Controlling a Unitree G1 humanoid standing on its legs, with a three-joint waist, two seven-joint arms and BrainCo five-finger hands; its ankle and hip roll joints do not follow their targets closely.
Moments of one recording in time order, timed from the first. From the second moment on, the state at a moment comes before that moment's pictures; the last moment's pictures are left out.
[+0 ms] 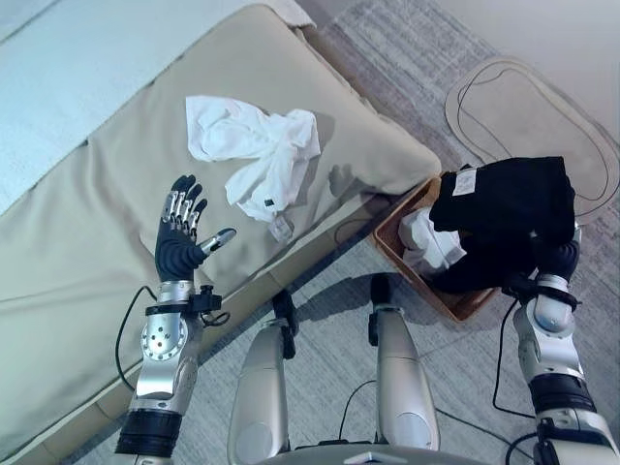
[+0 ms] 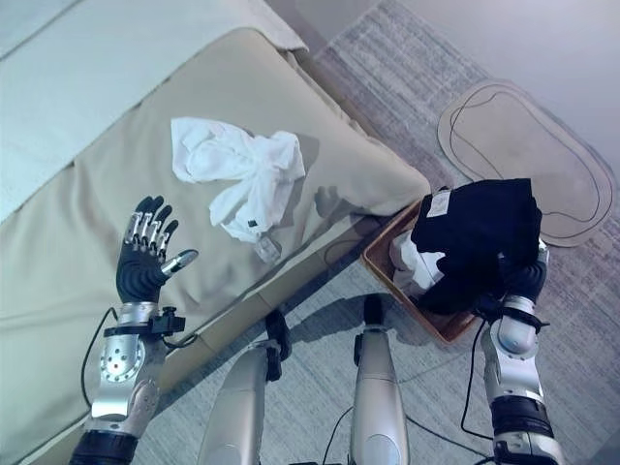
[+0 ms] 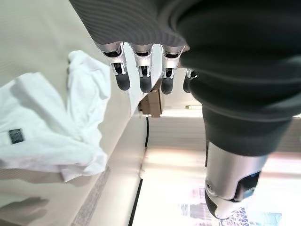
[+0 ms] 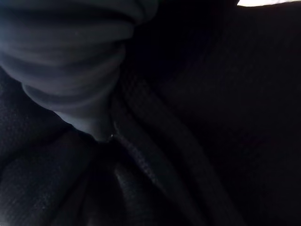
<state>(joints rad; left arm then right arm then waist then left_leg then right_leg) -0.02 0.33 -0.02 -0.01 -0.39 -0.47 0.10 -0.22 -0.45 -0.21 0.44 0.29 -0.38 -0.31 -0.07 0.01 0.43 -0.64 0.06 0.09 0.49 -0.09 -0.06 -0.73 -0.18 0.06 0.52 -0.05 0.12</state>
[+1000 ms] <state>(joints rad) -0.11 0.40 -0.10 -0.08 -0.39 -0.51 0.21 -0.55 -0.68 0.13 0.94 0.05 -0.30 -0.40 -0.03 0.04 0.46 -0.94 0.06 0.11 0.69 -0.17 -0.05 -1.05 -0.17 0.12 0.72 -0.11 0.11</state>
